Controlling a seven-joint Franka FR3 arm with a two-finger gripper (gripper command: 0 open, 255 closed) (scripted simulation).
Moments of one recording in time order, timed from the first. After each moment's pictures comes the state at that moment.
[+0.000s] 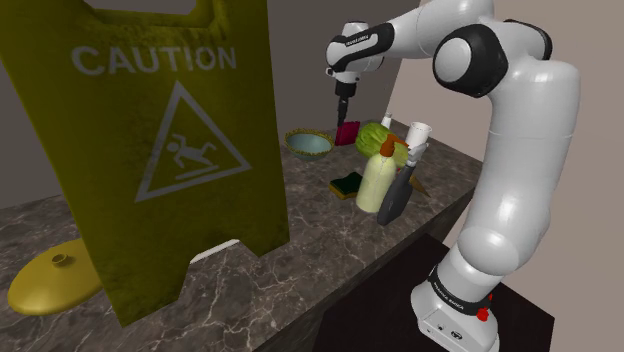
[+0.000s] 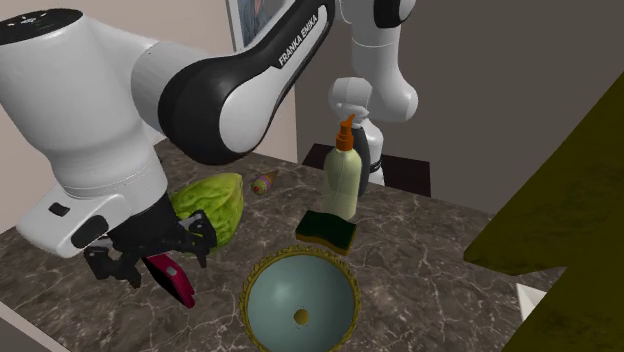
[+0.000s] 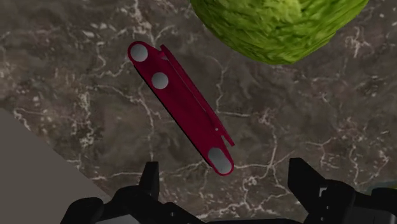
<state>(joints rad) -0.09 0.34 -0.27 -1.65 0.06 1.96 -1.05</state>
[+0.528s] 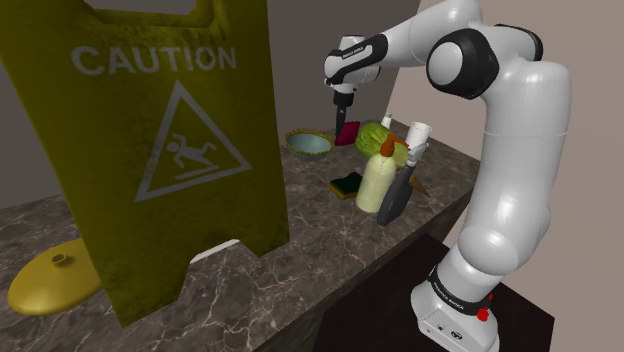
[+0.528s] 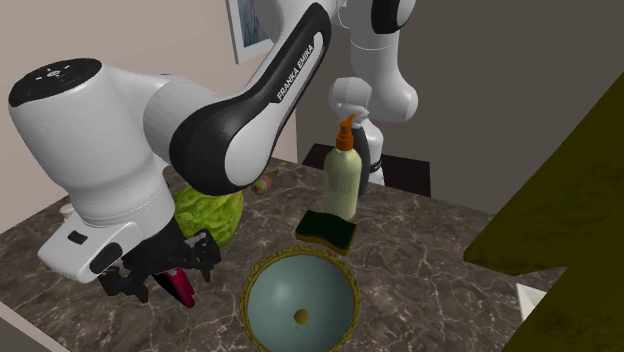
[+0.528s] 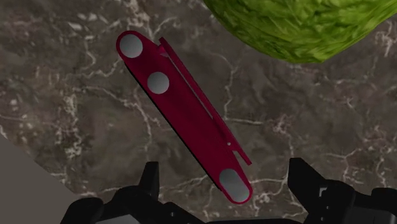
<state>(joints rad) -0.09 0.37 -0.26 -1.69 0.07 2.04 -1.07</state>
